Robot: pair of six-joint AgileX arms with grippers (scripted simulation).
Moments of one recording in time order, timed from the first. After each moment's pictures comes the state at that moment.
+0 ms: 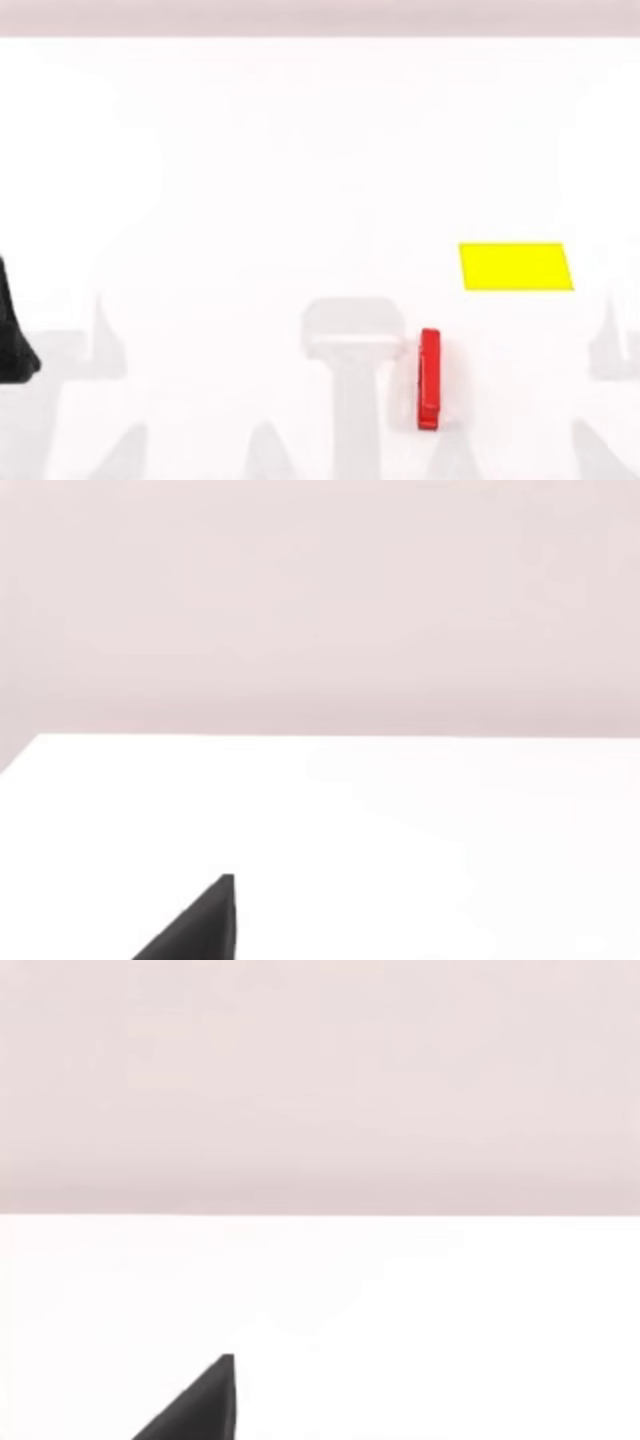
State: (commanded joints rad) left arm 0.00 0.00 0.00 0.00 0.00 0.00; right arm 0.00 0.00 0.00 0.00 0.00 0.00
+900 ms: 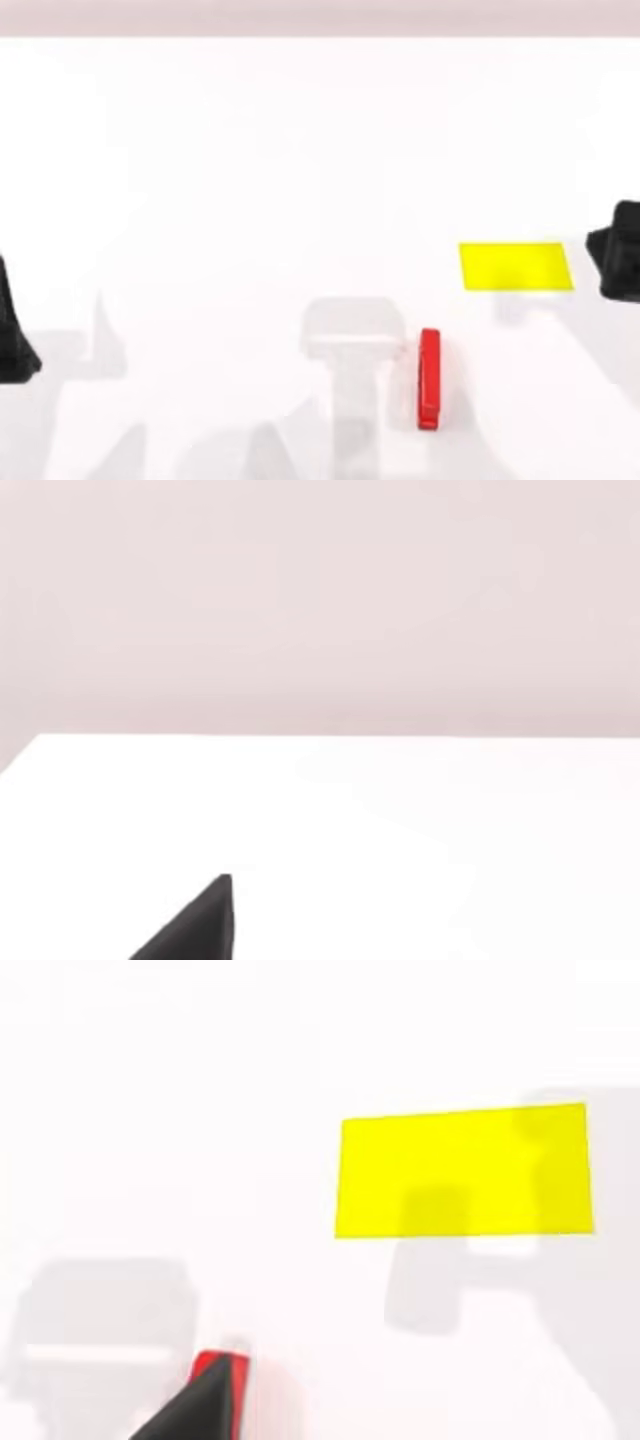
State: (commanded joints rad) left arm 0.00 0.00 0.00 0.00 0.00 0.00; right arm 0.35 0.90 0.72 -0.58 0.00 0.40
